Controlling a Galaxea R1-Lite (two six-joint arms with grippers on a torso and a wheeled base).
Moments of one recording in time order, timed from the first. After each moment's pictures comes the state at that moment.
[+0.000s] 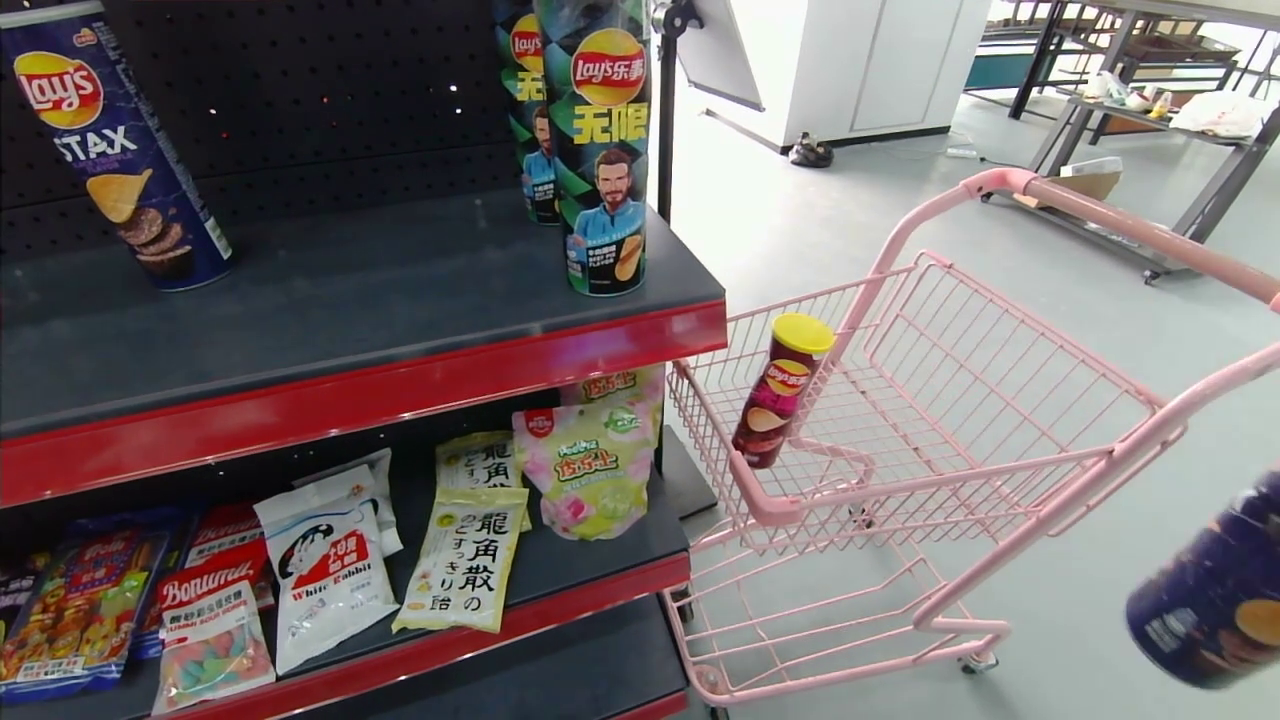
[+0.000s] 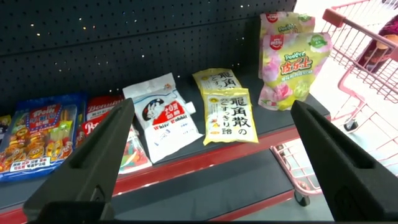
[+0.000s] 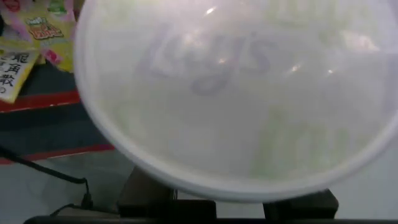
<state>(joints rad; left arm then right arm) 0.00 0.00 0.00 0.00 -0.01 0.00 0.10 0.74 -0.62 0.23 -0.02 -0.09</state>
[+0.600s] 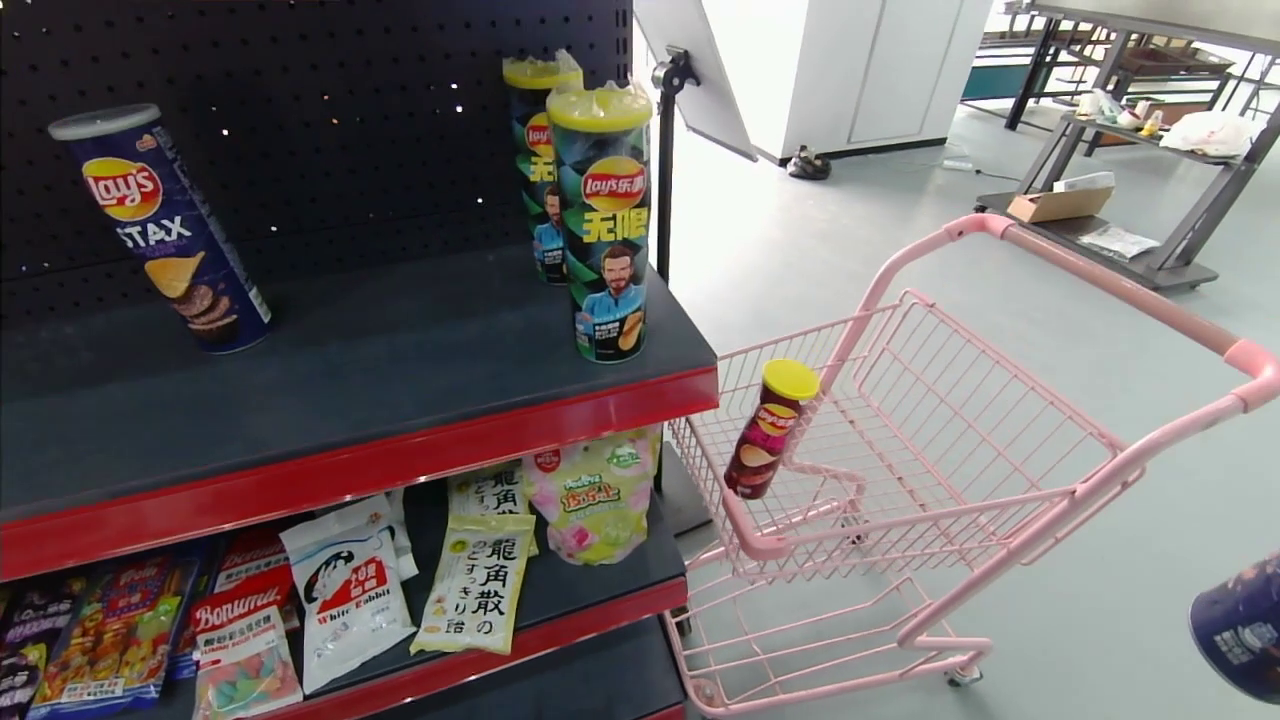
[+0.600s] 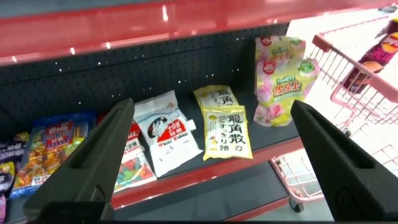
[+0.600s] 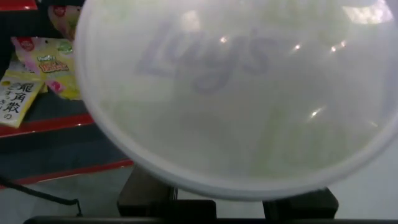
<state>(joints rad) 0.00 0.00 0.00 0.00 -0.01 0.00 0.03 0.61 -0.65 0.27 0.01 -0.14</state>
